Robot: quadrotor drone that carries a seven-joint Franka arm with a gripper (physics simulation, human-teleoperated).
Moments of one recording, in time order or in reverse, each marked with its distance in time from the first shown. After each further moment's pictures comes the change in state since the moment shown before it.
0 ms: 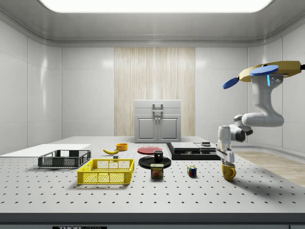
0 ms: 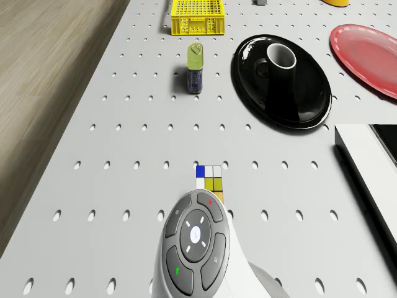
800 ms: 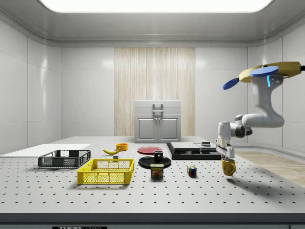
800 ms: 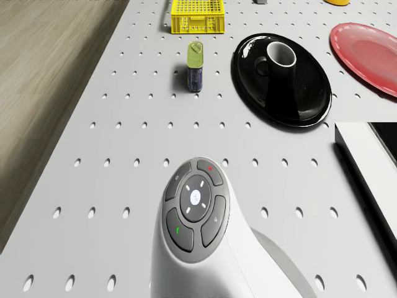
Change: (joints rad) arm 0.020 0.007 0.118 -0.040 0.112 -0.051 0.004
